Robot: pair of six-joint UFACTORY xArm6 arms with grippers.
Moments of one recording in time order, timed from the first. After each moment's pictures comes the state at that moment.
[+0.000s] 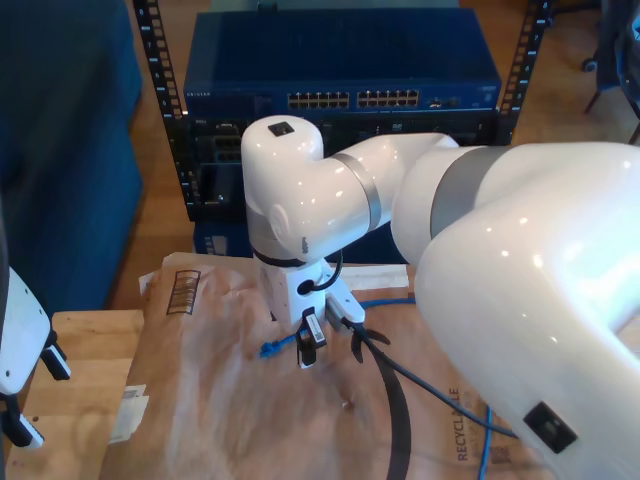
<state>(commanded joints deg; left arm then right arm) 20.9 -22.4 -43.8 -7.6 84.7 -70.3 36.4 17.9 -72.8 4.7 59.4 99.6</state>
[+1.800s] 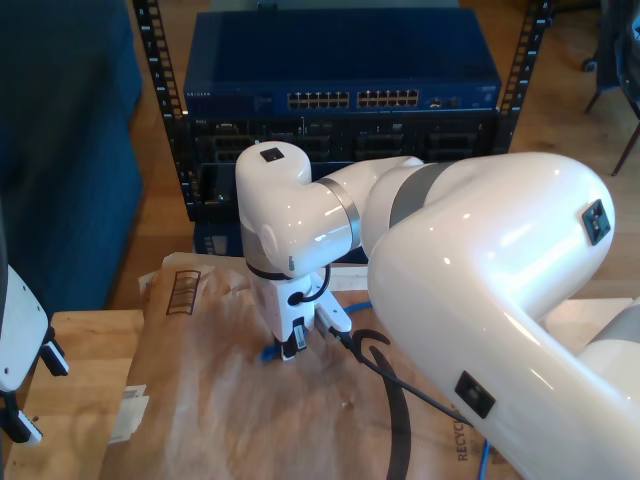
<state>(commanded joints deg) 21.1 -22.4 -43.8 -7.6 83.8 -70.1 36.2 24.8 -76.2 4.7 56.5 99.8</state>
